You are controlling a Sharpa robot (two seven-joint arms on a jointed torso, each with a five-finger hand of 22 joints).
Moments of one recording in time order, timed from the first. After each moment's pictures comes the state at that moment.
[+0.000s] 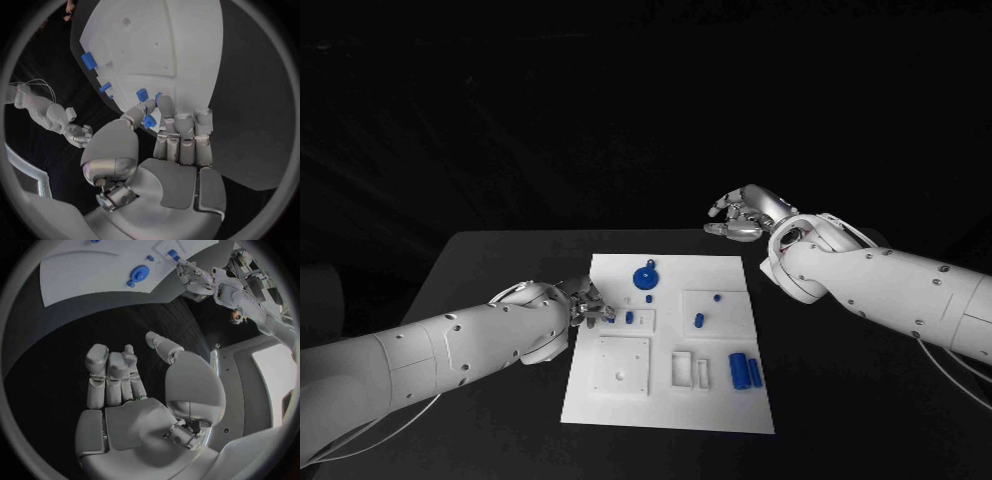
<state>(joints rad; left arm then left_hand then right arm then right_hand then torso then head) 1.23 -0.55 -0.23 1.15 -1.02 -0.27 -0.31 0.90 -0.02 0.57 -0.21 0.50 1.16 0.04 0.28 0.68 1.38 -0.05 0.80 0.53 1.19 -0.15 1.37 0.61 0.05 0.99 -0.15 1.08 1.31 1.27 -0.71 0.00 1.27 -1.23 -0.51 -0.16 1.00 -0.25 0.66 -0.11 0.19 0.89 0.13 0.26 0.45 1.08 0.03 1.11 1.16 1.29 -0.08 1.23 0.97 0.17 1.26 -0.09 1.04 1.31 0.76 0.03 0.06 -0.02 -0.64</state>
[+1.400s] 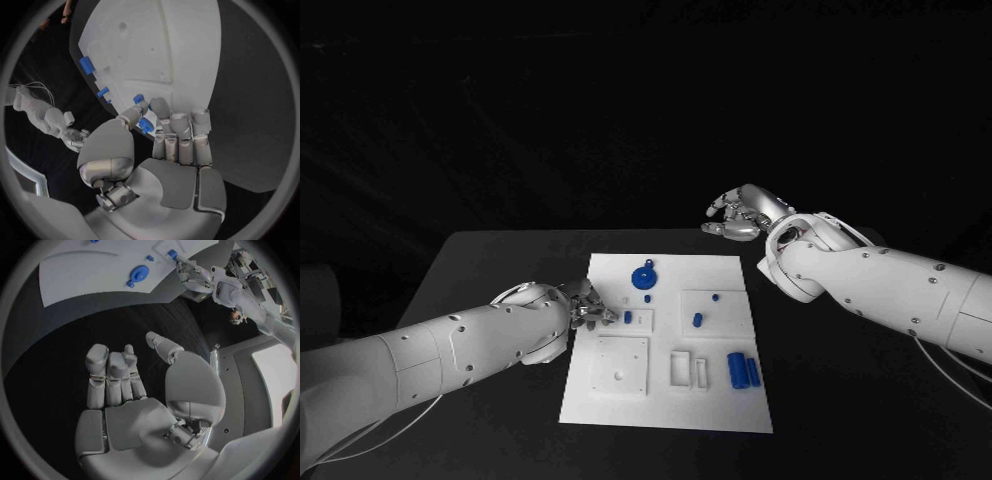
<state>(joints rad) 1.22 -0.53 -0.24 1.11 -1.03 -0.23 -0.32 0.85 -0.18 0.62 -0.10 0.16 1.14 0.02 0.21 0.82 1.38 -0.08 0.82 0.55 1.19 -0.19 1.37 0.60 0.08 0.98 -0.15 1.06 1.31 1.27 -0.71 0.00 1.27 -1.23 -0.51 -0.16 1.00 -0.25 0.66 -0.11 0.19 0.89 0.12 0.26 0.45 1.08 0.03 1.11 1.16 1.29 -0.08 1.23 0.97 0.17 1.26 -0.10 1.04 1.31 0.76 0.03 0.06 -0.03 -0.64</state>
